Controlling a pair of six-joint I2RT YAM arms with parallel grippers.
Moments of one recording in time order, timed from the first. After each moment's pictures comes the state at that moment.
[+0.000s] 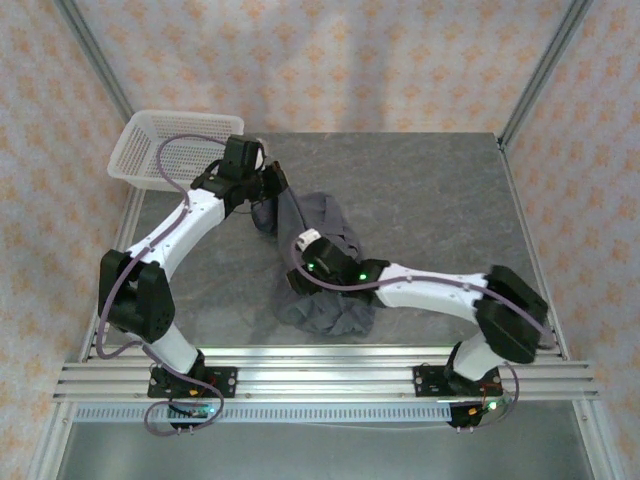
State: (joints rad) left arm -0.29 1.63 1.38 -0.48 0.20 -0.69; right arm 1.05 1.58 0.98 -0.19 0.17 0.38
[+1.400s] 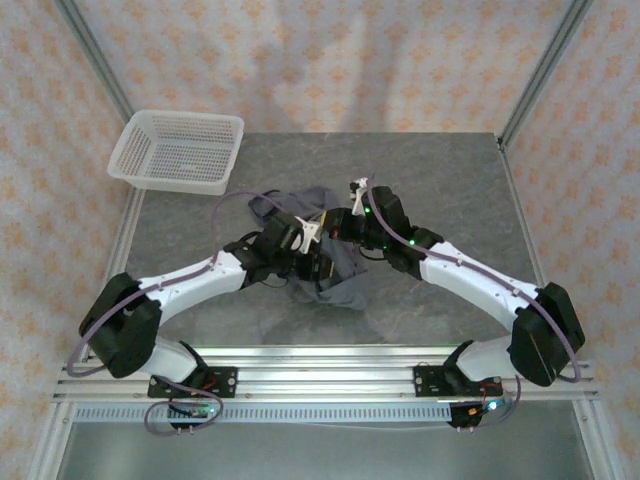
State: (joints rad) left arm -0.67 1.45 0.86 -0.22 0.36 -0.52; right arm 0.70 1.35 0.98 -0.09 -0.18 0.80
